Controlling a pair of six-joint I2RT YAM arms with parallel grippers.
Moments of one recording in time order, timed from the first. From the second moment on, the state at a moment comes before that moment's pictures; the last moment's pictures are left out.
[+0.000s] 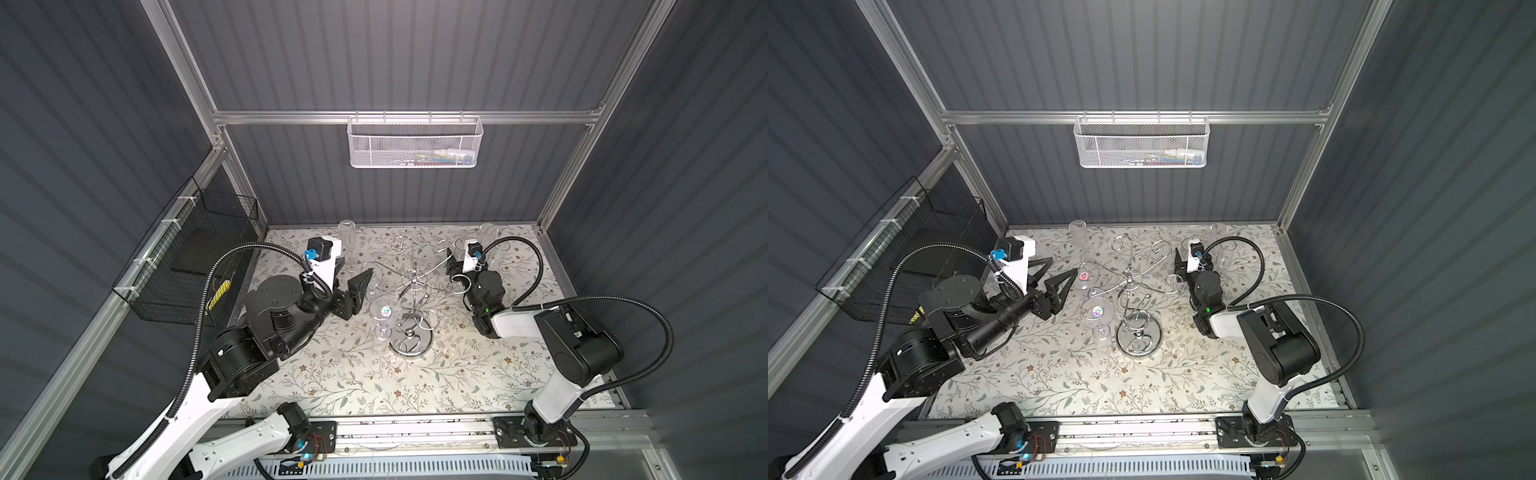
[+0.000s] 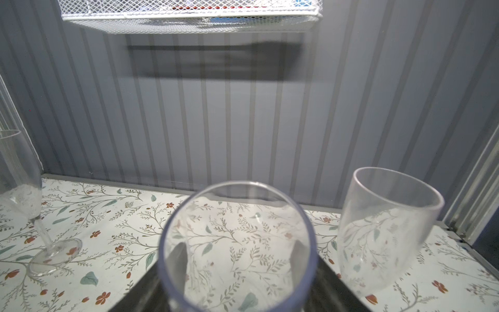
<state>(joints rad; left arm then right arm) -0.89 0.85 1.30 -0.60 -0.26 -0.14 0.43 1.73 0.67 1.16 0.24 -0.05</state>
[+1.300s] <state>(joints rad) -0.89 0.82 1.30 -0.61 -0.26 -0.15 0.45 1.55 0.64 1.14 0.30 -0.11</state>
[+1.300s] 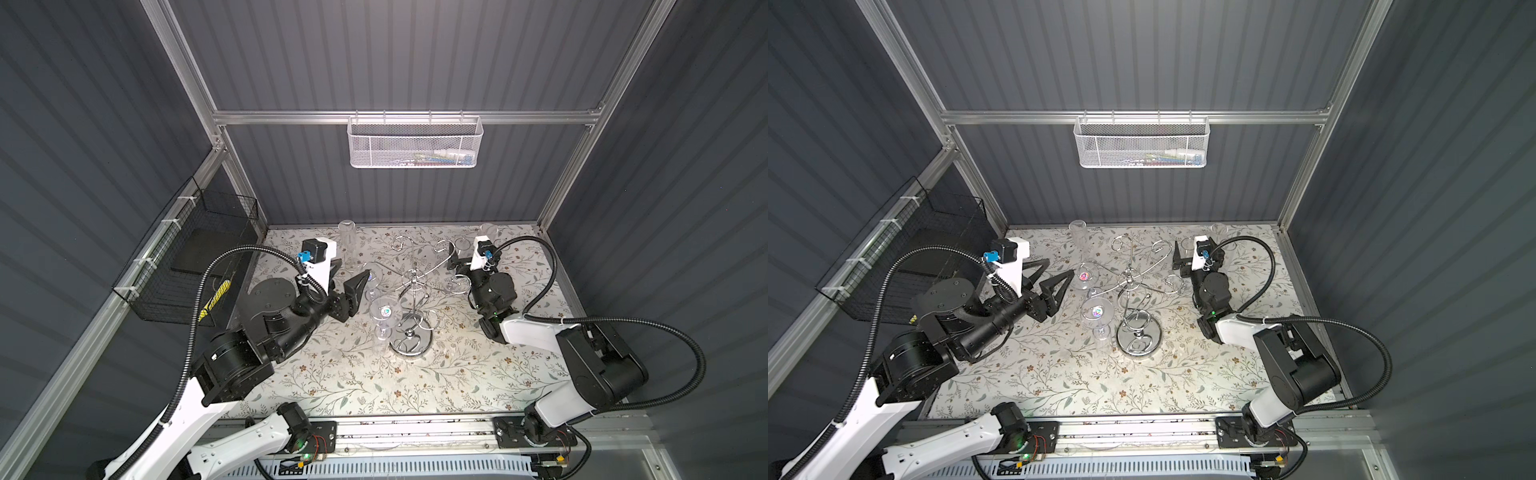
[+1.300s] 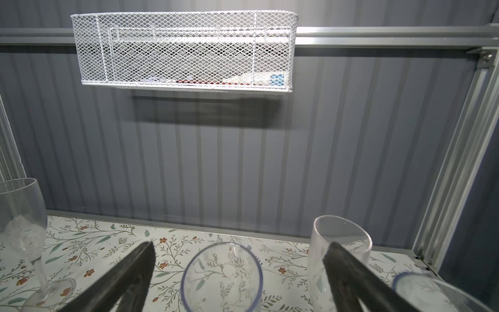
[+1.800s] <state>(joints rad) -0.89 0.80 1.30 -0.61 -0.26 -0.15 0.45 1.44 0.76 1.01 0.26 -0.18</state>
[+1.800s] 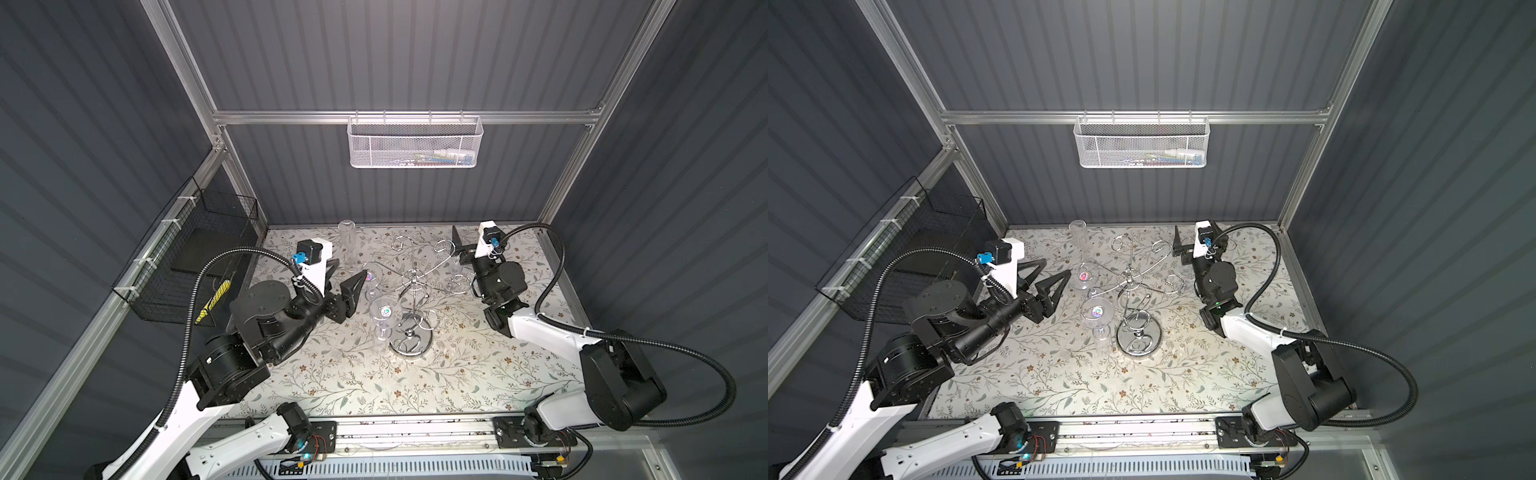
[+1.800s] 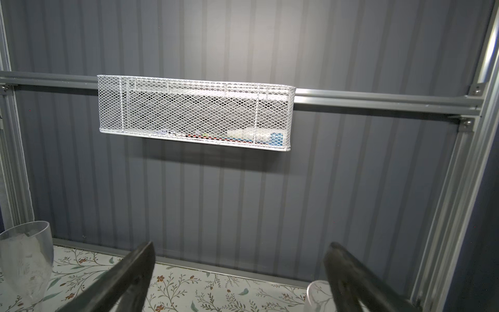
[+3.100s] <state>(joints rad) -0.89 0.72 1.24 -0.69 -0.33 -0.27 0.40 0.70 1.03 -0.25 0.32 0.03</state>
